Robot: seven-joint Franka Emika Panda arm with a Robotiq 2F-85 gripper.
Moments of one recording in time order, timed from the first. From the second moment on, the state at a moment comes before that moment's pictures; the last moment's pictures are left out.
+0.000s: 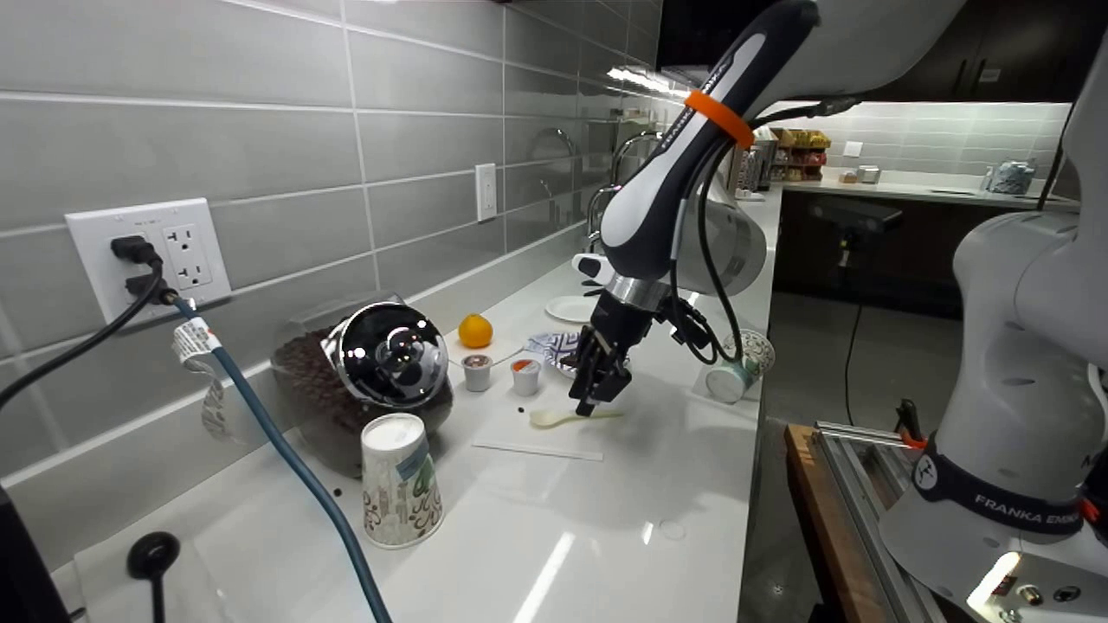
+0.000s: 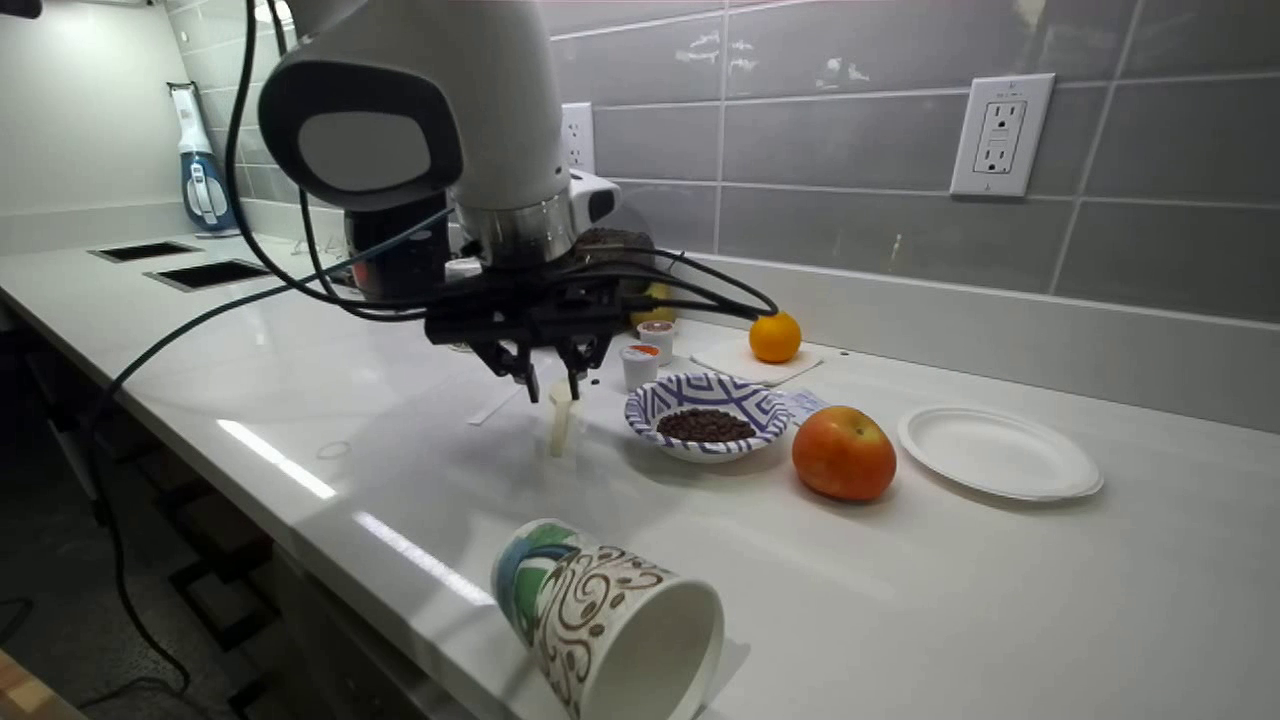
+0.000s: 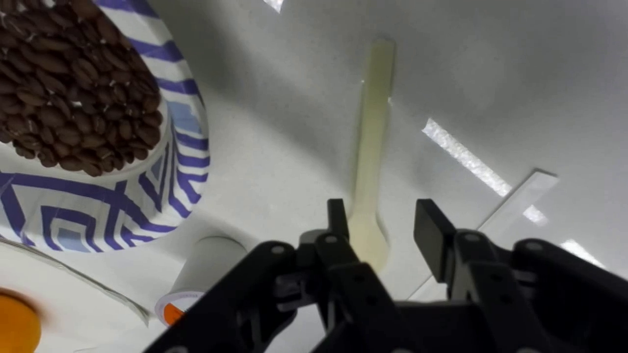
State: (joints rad) arm 0.07 0.02 -0.14 -2.70 0.89 2.98 -1.42
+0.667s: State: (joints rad) arm 0.07 0.08 -0.13 -2.64 1.13 2.98 -1.66
